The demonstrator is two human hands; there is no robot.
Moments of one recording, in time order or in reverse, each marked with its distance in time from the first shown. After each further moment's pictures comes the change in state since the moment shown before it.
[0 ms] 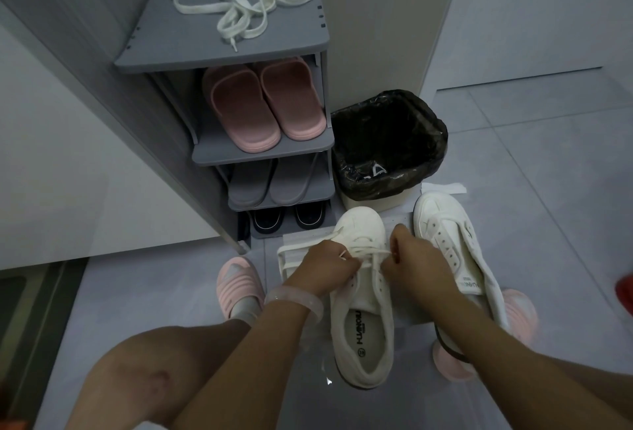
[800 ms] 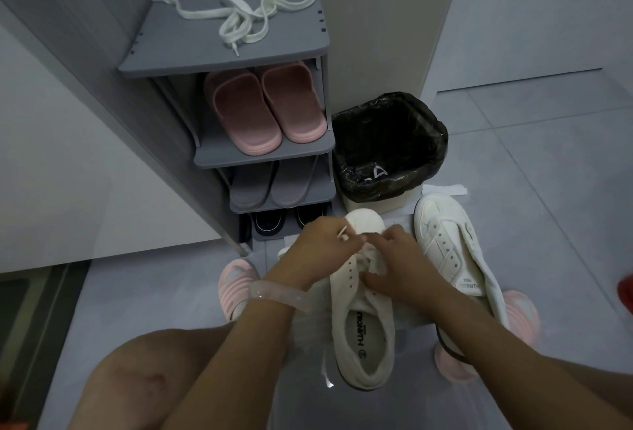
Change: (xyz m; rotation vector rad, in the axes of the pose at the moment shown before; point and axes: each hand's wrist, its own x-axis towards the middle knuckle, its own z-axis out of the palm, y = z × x) left_hand -0.028 0.038 -0.039 -0.053 0.014 0.161; right_hand 0.001 -0.008 0.001 -0.050 -0.189 -0.176
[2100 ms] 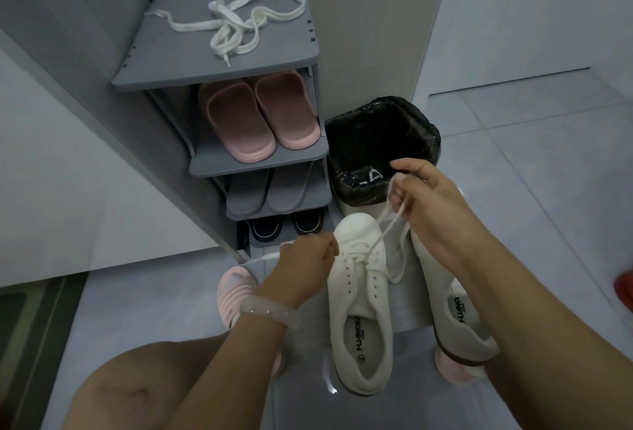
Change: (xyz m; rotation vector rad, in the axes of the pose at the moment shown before) left_hand 0.002 -0.029 0.005 0.459 0.063 0.023; right_hand 0.004 -0.025 -0.078 1.425 0.388 0.066
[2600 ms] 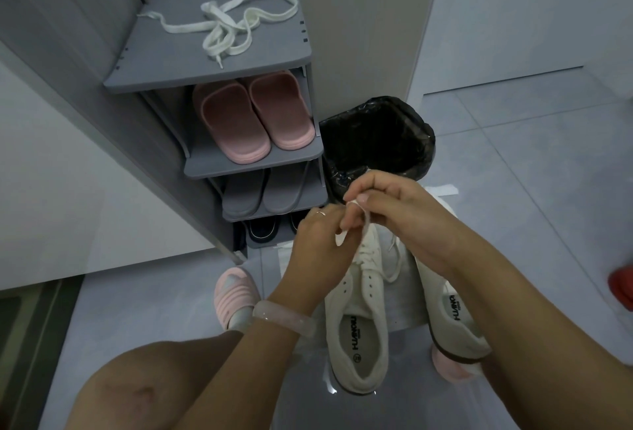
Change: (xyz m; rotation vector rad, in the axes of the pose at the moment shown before) left_hand 0.001 0.025 0.005 -0.386 0.461 0.332; right_hand -0.022 -0.019 0.018 -0.344 -0.430 0.003
